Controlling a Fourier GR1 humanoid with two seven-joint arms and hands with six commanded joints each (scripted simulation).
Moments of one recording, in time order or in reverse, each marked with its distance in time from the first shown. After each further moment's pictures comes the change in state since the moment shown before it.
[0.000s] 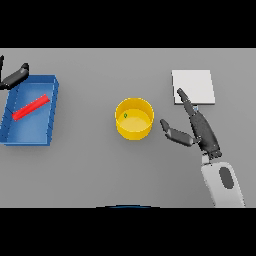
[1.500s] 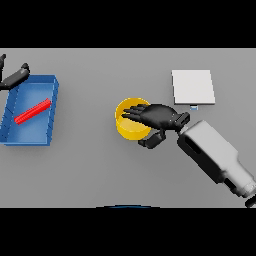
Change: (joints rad) left arm 0.018 -0.016 0.035 0.007 0.045 0.001 -0.081; right arm -0.524 -0.196 0.474 0.359 0.443 0.390 -0.149
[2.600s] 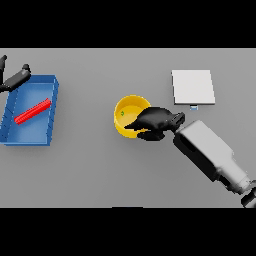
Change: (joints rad) left arm 0.014 0.010 -0.007 -0.043 -0.002 0.025 0.025; right arm -0.034 0.030 0.034 0.096 -0.010 0.012 -0.052
